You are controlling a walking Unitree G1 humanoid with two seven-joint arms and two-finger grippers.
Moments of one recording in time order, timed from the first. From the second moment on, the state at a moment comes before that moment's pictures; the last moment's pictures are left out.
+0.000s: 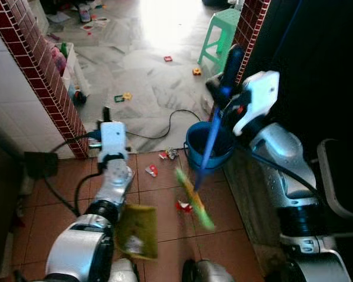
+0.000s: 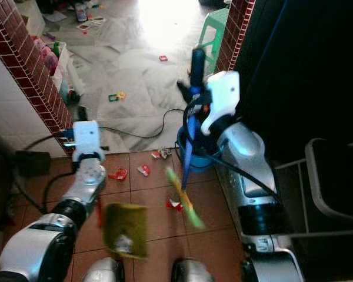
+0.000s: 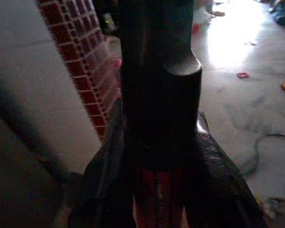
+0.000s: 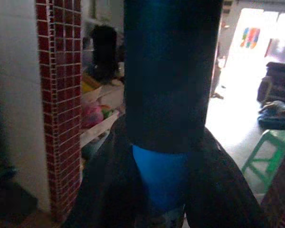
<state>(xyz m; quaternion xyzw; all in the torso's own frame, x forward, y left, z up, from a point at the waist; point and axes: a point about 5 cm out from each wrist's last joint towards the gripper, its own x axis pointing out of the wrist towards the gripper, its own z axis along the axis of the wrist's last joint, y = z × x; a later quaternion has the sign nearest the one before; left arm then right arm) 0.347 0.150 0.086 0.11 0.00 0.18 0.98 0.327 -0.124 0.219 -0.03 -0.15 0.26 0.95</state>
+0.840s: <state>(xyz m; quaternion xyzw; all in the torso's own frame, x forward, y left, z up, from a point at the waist) 0.340 0.136 0.074 0.01 0.03 0.20 0.98 0.318 -0.069 0.139 0.01 -0.08 0.33 0.94</state>
